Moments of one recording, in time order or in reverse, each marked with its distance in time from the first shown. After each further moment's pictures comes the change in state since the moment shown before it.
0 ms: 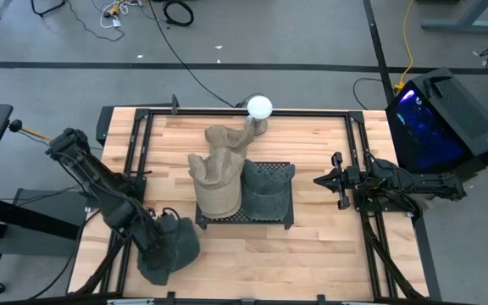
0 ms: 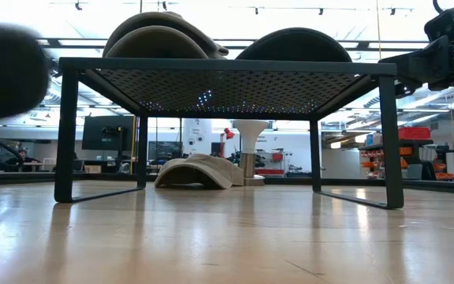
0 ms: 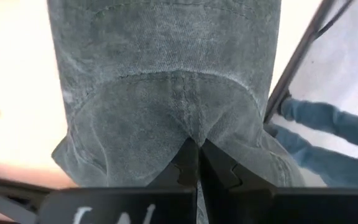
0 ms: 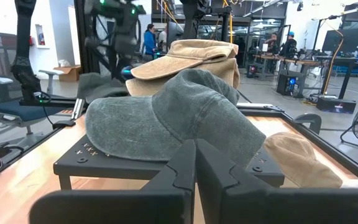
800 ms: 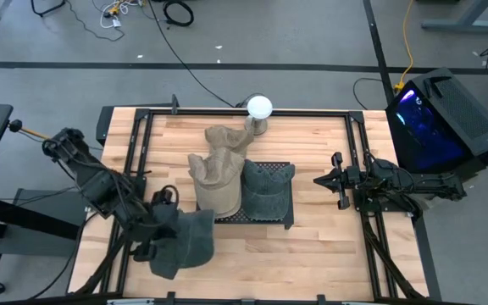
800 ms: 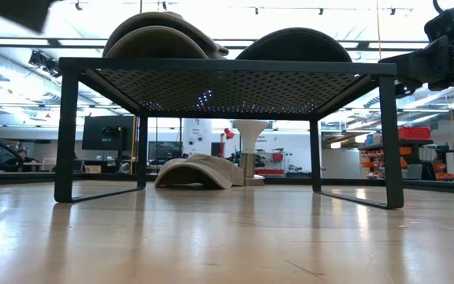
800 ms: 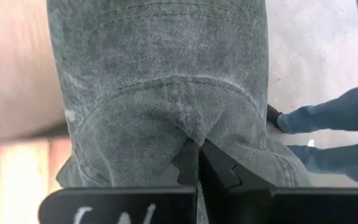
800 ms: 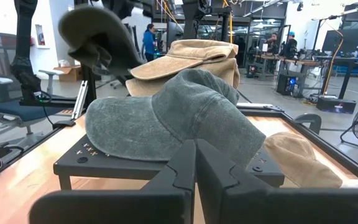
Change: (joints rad) left arm 0.097 -0.008 0.418 -0.136 -0.162 0.614; right arm 0.000 0.000 0.000 0.000 0.000 0.000
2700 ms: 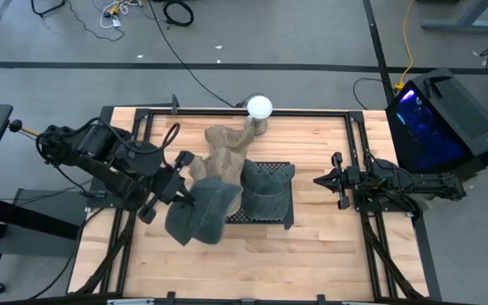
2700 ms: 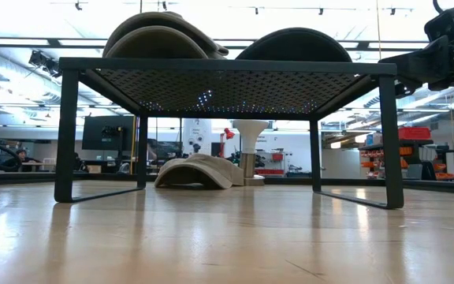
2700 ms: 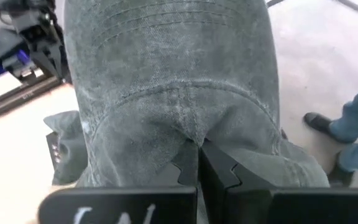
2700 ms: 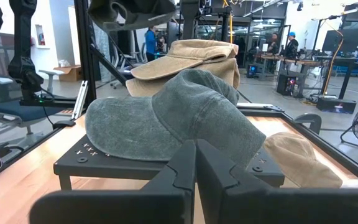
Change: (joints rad) left arm 0.363 -0.001 0.249 0.061 0.187 0.859; right arm 0.000 0.000 0.000 0.000 0.000 0.000
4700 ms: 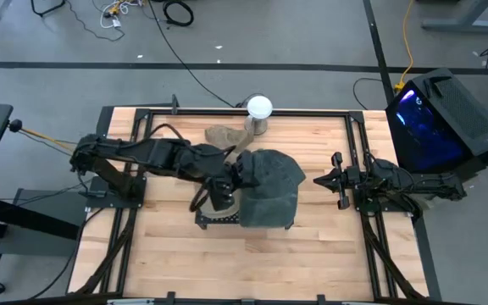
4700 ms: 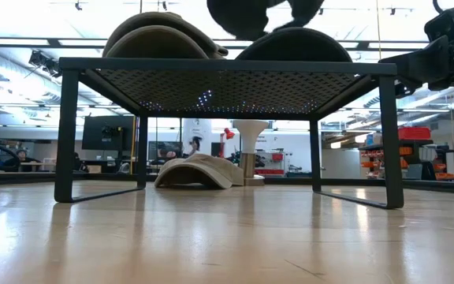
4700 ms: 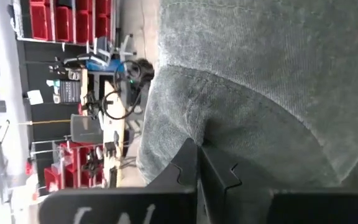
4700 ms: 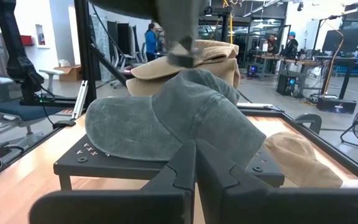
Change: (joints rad) left arm 0.133 0.282 0.000 0.453 -0.235 1.103; right arm 0.000 0.000 0.000 0.000 0.000 0.000
